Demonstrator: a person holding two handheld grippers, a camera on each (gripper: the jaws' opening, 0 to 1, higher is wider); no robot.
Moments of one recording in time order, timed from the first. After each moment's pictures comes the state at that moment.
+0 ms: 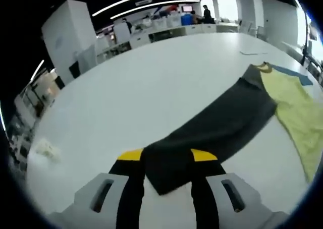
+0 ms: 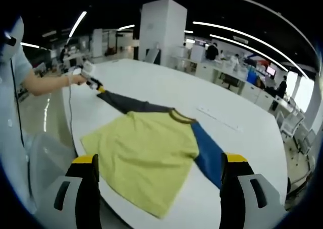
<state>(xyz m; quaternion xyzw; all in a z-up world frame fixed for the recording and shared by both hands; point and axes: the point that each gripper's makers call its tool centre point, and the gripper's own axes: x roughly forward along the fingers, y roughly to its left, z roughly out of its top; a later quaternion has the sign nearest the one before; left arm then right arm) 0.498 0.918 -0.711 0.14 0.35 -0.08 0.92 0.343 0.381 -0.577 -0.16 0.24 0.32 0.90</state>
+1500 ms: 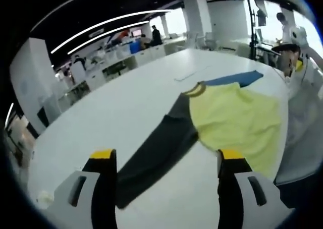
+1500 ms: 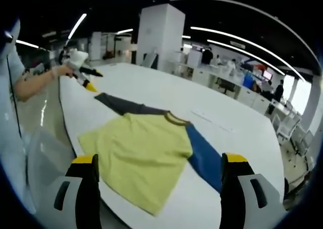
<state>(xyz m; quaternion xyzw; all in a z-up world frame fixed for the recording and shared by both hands) 0.442 0.779 -0.613 0.19 0.25 -0.27 0.91 0.334 0.363 -0.568 -0.16 0.22 0.31 0.91</state>
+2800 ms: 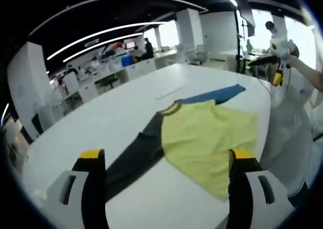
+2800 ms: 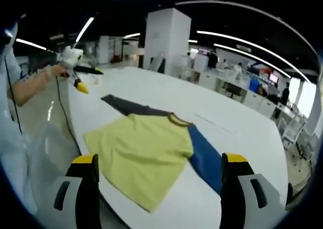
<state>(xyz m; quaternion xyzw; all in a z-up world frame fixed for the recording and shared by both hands) 0.379 0.712 -0.577 0.16 0.22 -0.31 0.91 0.327 0.348 -0.568 -0.15 0.20 0.35 0.90</state>
